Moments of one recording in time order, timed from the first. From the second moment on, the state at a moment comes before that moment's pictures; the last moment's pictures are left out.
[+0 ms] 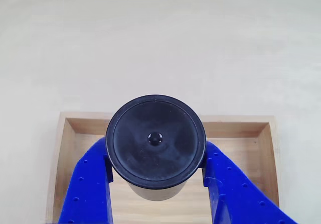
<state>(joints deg) 1.4 -22.1 43.1 19.2 5.6</state>
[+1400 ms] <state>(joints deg) 2.9 -7.8 48.8 3.4 5.6</state>
